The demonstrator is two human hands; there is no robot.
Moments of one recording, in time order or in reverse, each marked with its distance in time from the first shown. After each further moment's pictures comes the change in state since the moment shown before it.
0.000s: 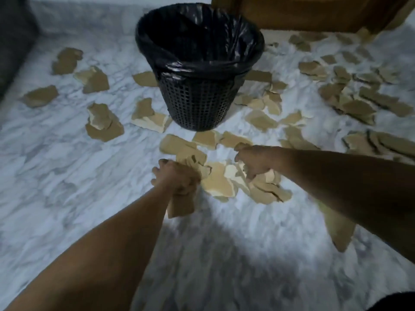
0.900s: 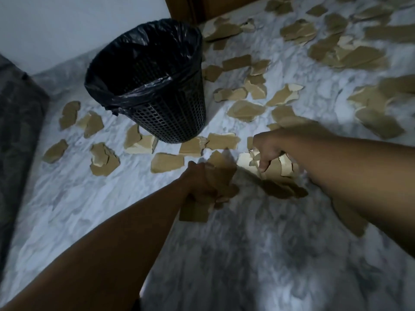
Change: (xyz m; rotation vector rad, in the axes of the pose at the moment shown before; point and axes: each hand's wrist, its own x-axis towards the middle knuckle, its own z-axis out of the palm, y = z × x) left_hand -0.009 0.097 0.031 0.510 -0.215 0.487; right_hand -0.021 0.096 0.030 0.435 0.019 0.100
